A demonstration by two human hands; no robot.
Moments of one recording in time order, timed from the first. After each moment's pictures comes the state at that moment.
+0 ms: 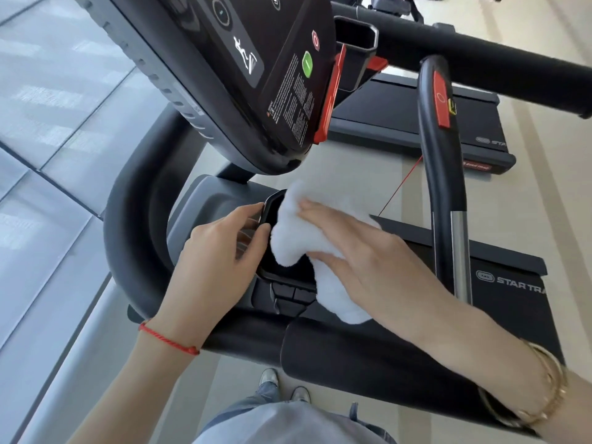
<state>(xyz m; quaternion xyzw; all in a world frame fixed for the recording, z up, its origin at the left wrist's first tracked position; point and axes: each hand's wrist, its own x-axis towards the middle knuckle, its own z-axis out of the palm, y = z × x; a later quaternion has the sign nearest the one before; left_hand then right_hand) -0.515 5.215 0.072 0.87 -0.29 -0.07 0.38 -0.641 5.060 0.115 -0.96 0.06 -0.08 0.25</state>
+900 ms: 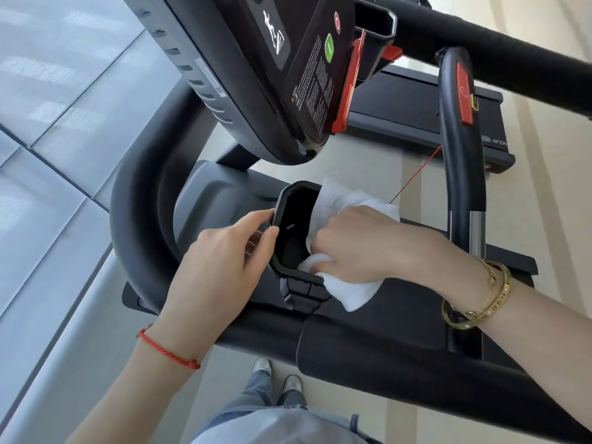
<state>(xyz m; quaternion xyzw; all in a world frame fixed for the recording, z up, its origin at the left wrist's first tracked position) -0.523 5.231 0.077 0.88 -0.30 -0.10 0.36 -0.577 5.045 0.098 -0.96 -0.07 0.27 -0.02</state>
